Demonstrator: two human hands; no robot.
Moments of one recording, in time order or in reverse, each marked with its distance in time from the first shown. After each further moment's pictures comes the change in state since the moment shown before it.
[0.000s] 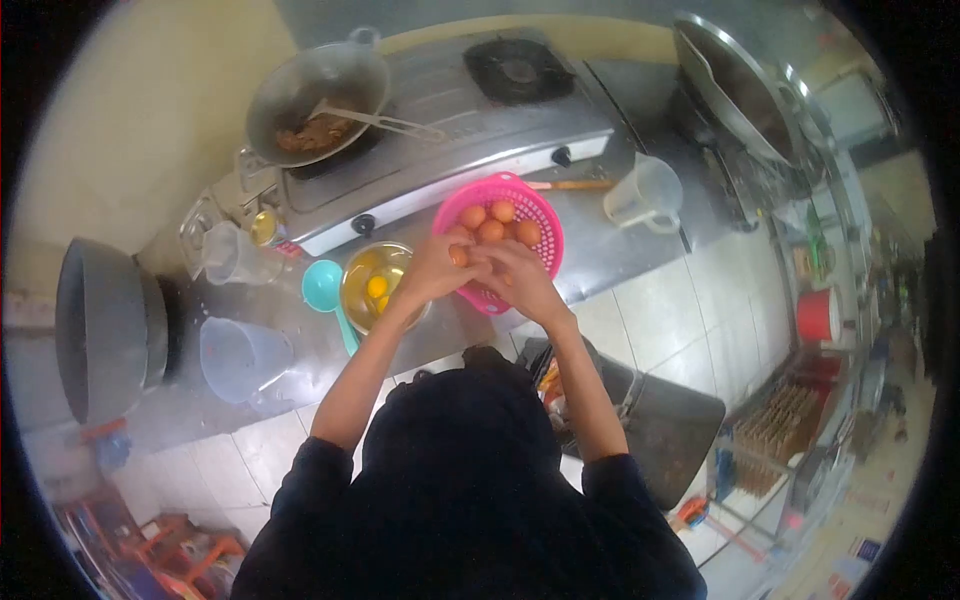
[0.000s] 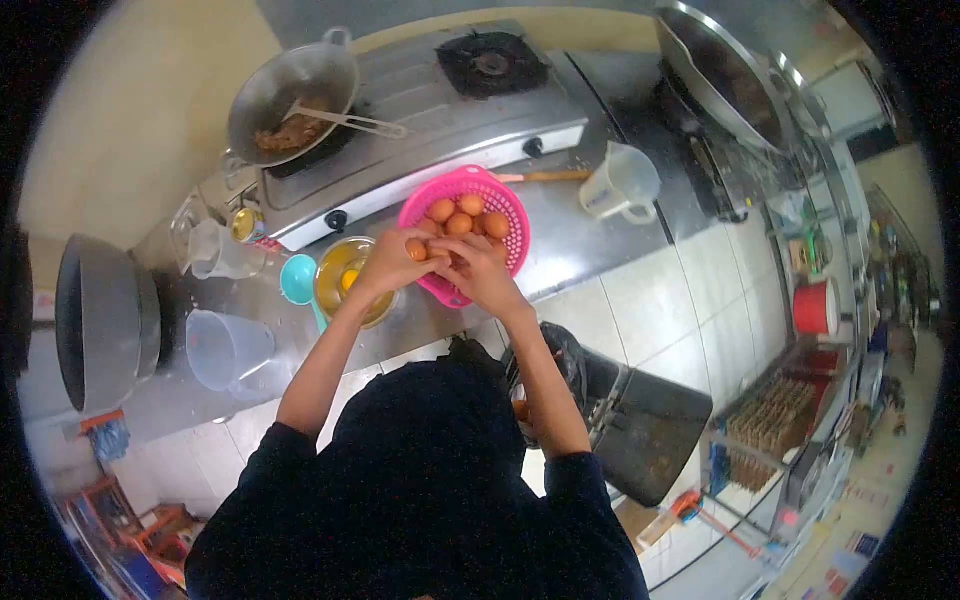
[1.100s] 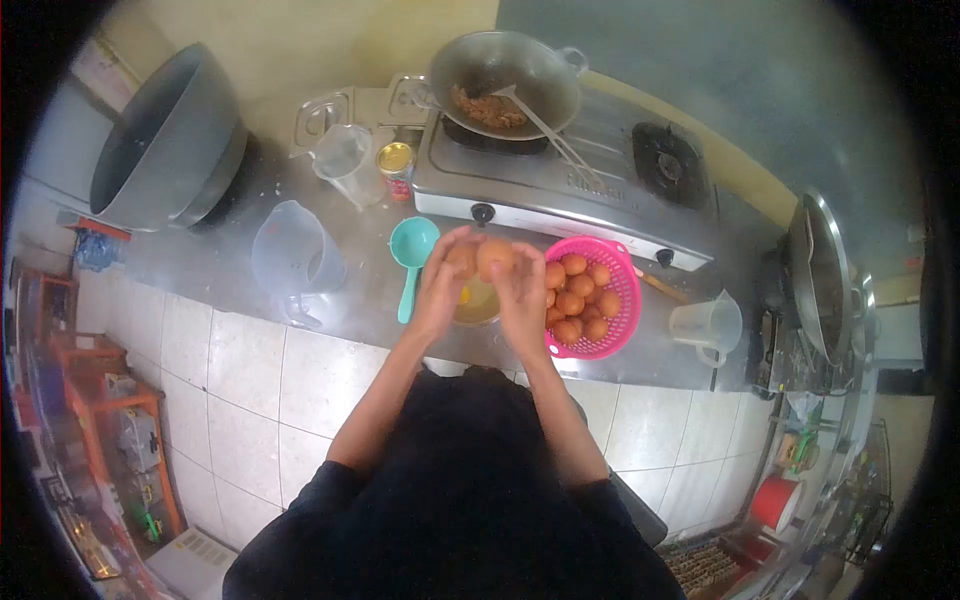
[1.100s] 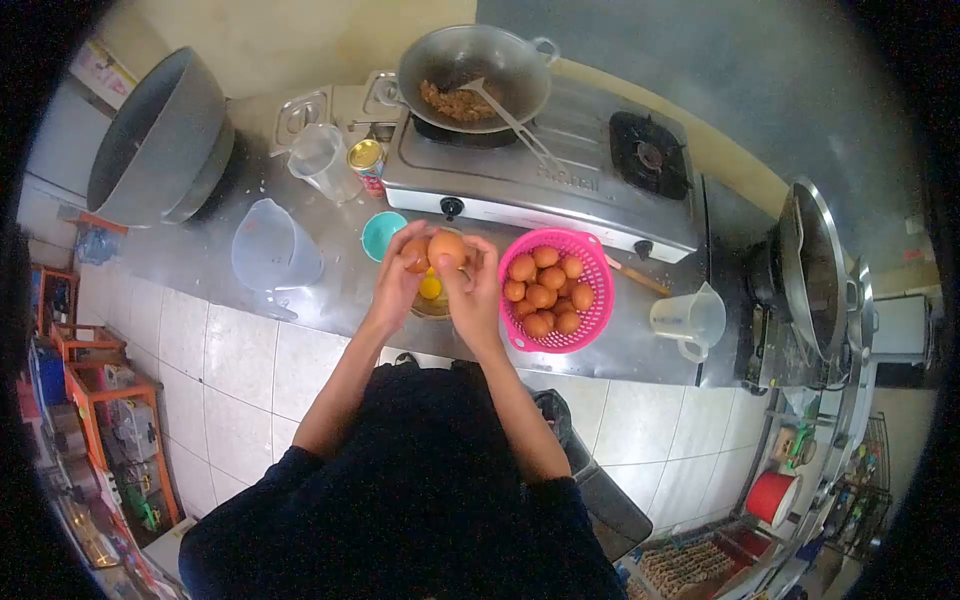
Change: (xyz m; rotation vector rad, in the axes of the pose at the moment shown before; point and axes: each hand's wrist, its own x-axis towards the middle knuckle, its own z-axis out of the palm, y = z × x) left_hand -0.109 -0.034 -0.034 -1.145 0.710 0.102; right_hand 0.053 -0.089 0.117 0.838 0.017 0.159
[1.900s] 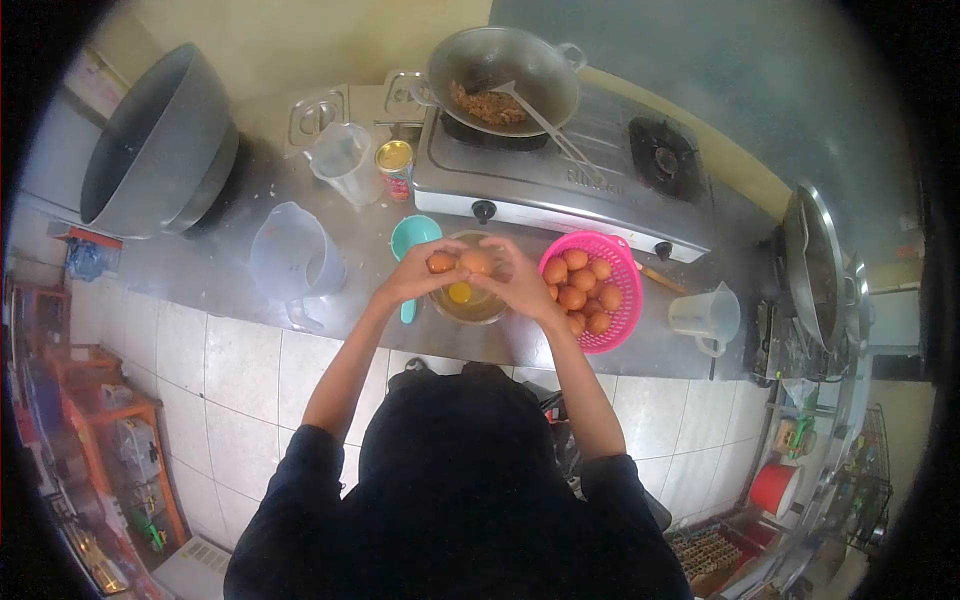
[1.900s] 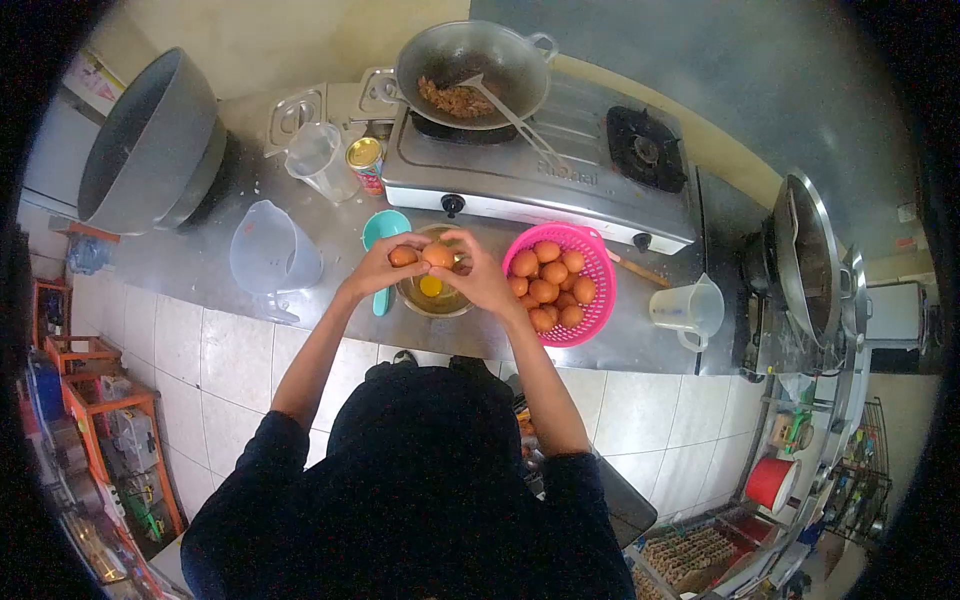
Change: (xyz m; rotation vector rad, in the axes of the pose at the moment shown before) left_hand 0.037 0.004 -0.088 0.770 -0.373 -0.087; right_hand 0.035 0.028 -0.028 -0.356 -0.427 0.190
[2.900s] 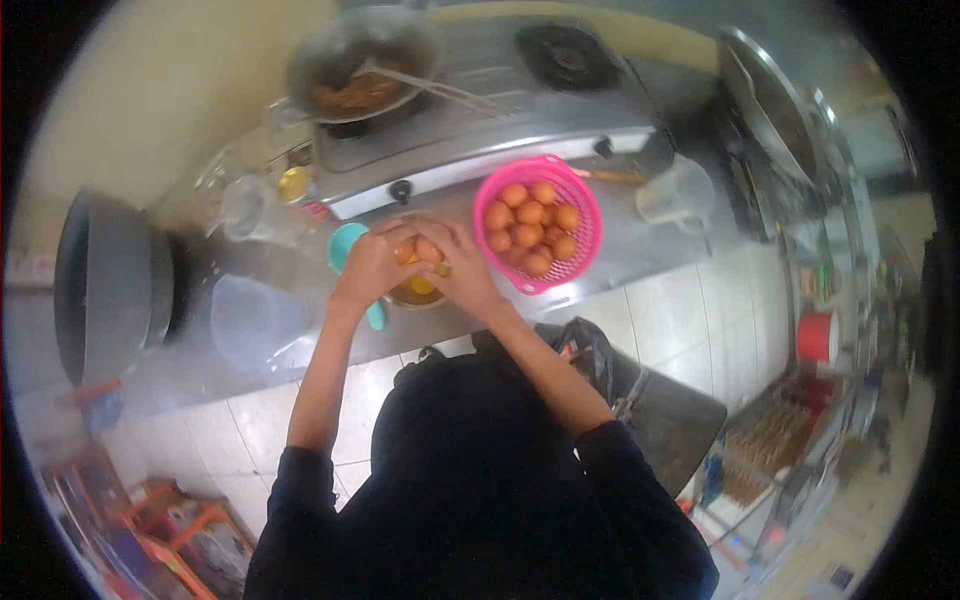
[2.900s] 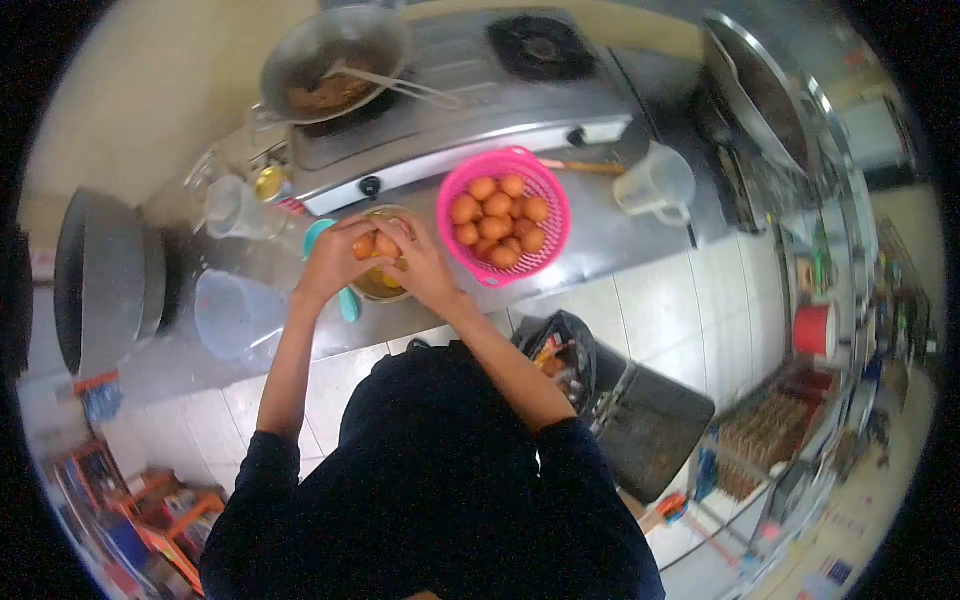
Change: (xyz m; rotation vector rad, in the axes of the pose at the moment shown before) left_hand 0.029 0.065 0.018 0.657 -0.152 0.318; right_hand -0.039 0.007 0.029 -0.480 0.569 -0.332
